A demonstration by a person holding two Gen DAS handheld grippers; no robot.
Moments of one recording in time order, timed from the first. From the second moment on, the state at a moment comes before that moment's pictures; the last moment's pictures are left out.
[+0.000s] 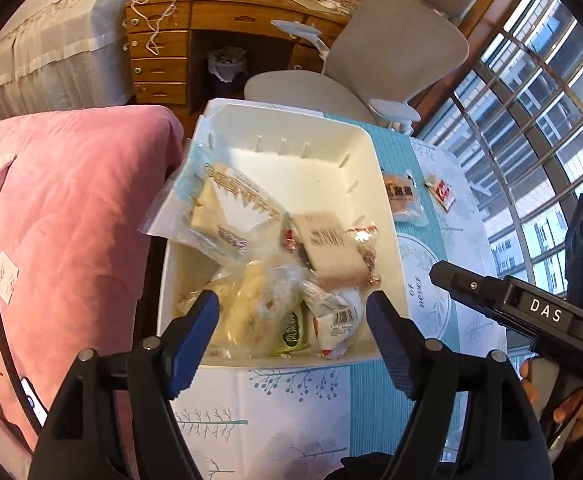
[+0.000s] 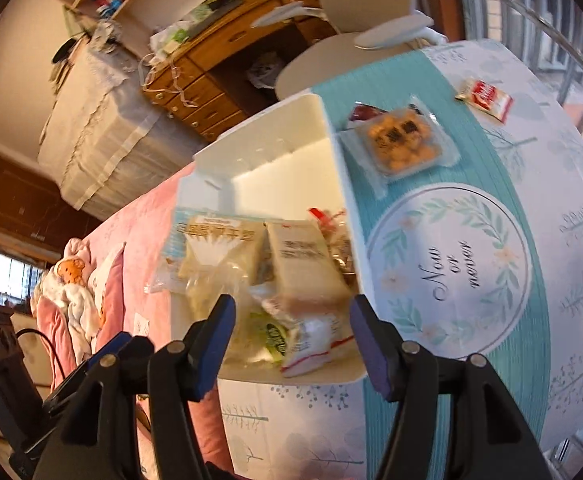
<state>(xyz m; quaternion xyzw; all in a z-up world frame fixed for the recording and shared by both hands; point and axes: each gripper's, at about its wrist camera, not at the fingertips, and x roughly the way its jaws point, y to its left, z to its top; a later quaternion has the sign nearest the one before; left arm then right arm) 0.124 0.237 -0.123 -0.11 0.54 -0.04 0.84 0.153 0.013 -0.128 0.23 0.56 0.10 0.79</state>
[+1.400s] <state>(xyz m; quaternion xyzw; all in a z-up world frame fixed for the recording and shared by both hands) 0.319 -0.046 -0.203 0.23 0.65 -0.18 0.70 0.261 -0.202 -0.186 0.02 0.43 0.08 0.90</state>
